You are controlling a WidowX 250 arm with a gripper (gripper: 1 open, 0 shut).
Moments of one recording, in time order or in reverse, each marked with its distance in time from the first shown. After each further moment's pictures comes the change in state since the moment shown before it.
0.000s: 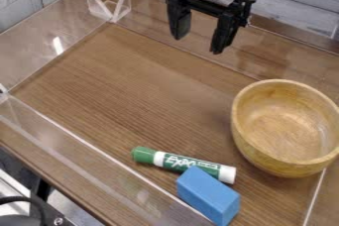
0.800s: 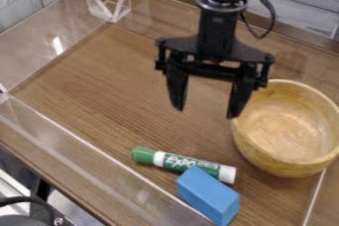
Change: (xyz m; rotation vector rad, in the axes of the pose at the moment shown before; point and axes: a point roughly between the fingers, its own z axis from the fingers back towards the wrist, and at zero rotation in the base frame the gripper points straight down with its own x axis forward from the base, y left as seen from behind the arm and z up) arm -0.076 -0.063 -0.018 -0.012 0.010 0.377
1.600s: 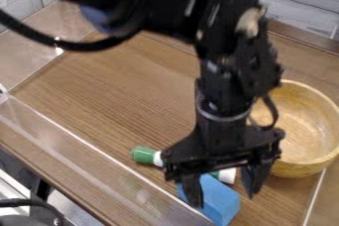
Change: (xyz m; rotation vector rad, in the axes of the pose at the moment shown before) arm -0.047 -0.022 -0.053 -0.146 -0.011 0.403
